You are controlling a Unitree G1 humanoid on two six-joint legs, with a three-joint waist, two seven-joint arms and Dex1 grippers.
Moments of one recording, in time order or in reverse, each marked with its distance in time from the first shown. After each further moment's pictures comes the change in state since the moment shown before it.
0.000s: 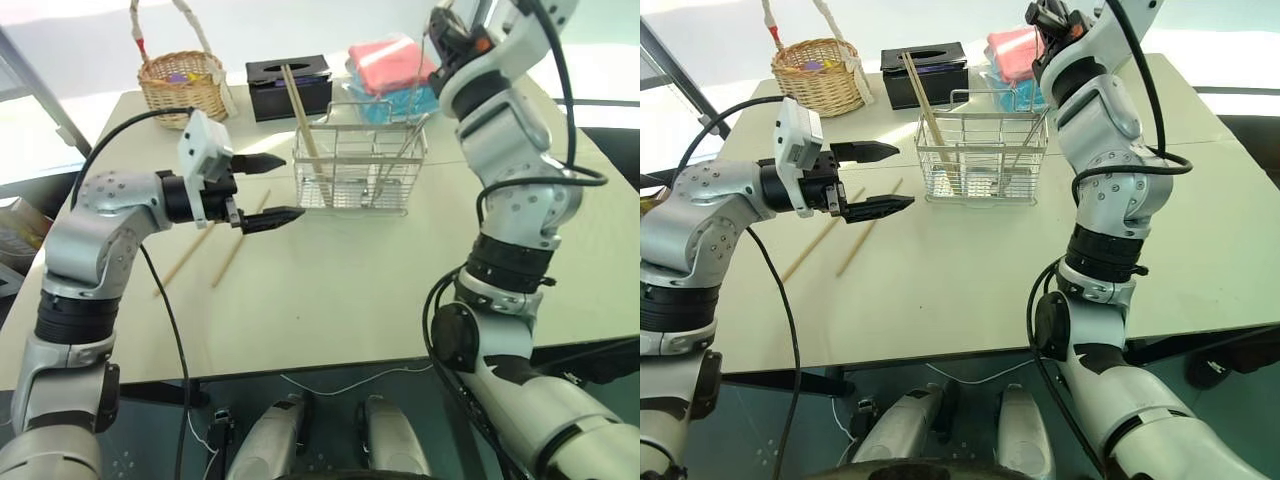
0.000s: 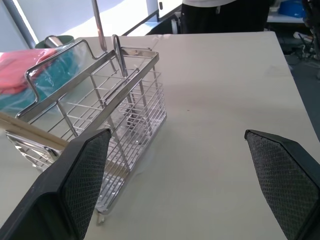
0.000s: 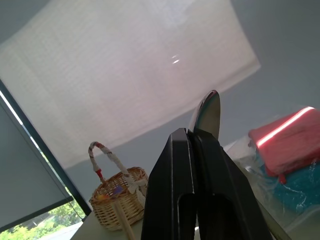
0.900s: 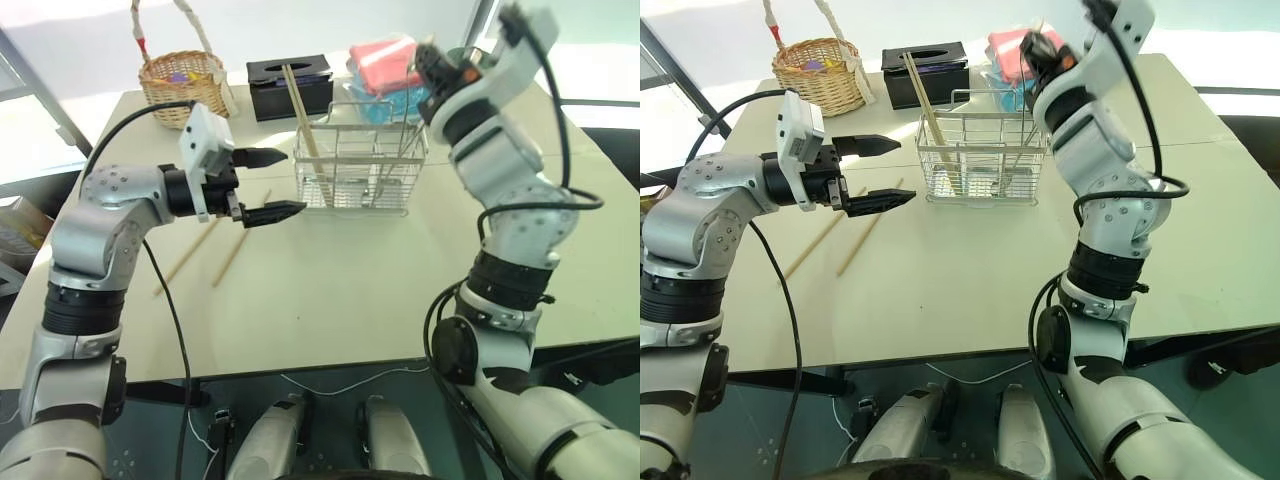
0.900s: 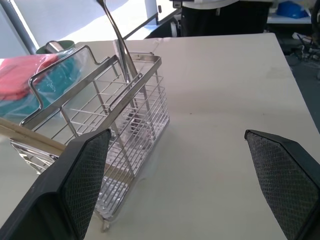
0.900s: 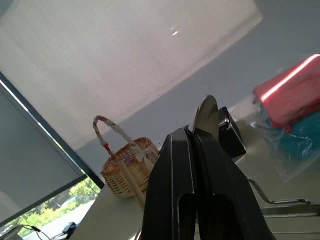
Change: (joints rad) left arm -0.018 -0.025 -0.002 0.034 0.029 -0.026 -0.029; right arm 0.131 0.042 0.014 -0.075 0.148 0.091 -0.099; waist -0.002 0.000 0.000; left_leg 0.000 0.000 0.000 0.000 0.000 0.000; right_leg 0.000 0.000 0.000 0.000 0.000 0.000
